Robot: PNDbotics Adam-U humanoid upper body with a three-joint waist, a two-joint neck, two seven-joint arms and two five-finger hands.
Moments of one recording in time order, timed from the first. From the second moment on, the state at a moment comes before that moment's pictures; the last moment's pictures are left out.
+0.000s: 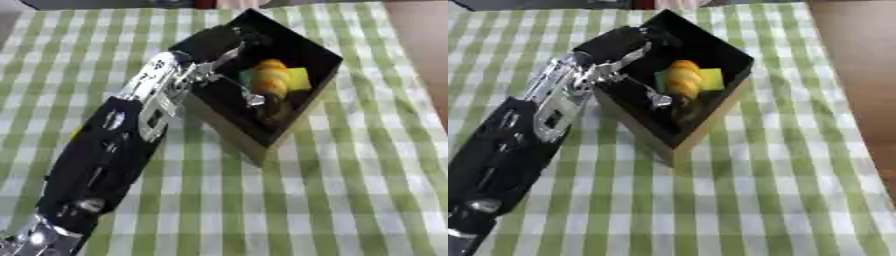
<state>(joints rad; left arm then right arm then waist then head) -1.06 0.12 -0.33 -1.23 -0.99 -0.08 -0.36 -0.72 -0.58 -0.02 -1.98 -0.17 -0.26 0.07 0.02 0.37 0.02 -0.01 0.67</state>
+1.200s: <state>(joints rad) -0.90 0.52 -0.22 -1.67 -0.78 0.04 -0.28 -0.69 -0.60 -0.03 -1.98 -0.16 -0.26 0.03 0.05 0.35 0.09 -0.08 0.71</state>
